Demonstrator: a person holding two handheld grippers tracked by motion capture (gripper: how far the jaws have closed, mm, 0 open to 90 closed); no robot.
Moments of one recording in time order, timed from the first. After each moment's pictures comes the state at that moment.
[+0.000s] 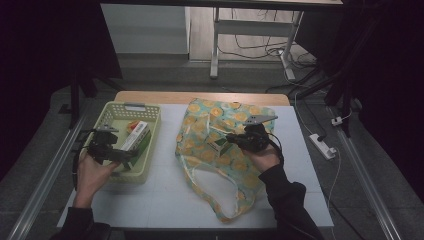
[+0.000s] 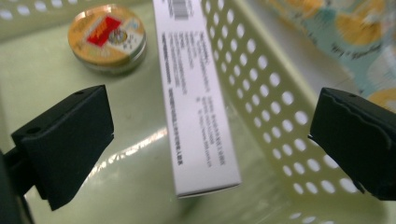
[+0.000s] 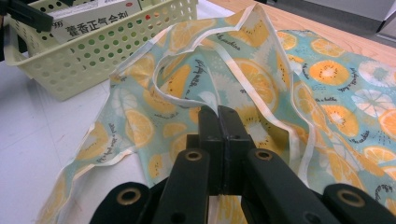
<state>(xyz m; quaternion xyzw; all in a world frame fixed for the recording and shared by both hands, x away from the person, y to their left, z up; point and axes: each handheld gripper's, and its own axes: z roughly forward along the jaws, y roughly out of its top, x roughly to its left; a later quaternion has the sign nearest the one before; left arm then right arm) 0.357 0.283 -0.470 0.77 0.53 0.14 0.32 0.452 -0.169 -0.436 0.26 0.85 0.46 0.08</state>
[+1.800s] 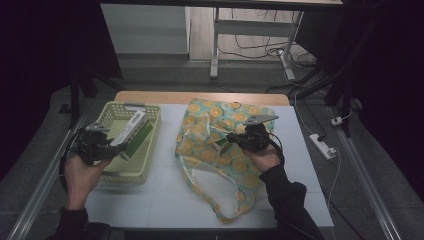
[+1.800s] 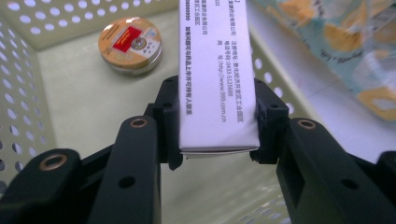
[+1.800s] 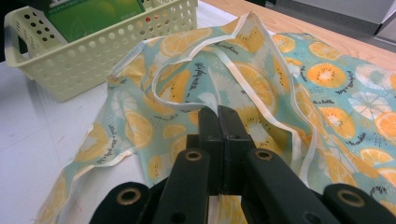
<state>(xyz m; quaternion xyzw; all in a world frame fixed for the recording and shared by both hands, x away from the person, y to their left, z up) 0.333 0.292 -0.438 0.76 0.53 0.17 0.34 0.451 -0.170 -0.433 0.26 0.85 0.46 0.09</state>
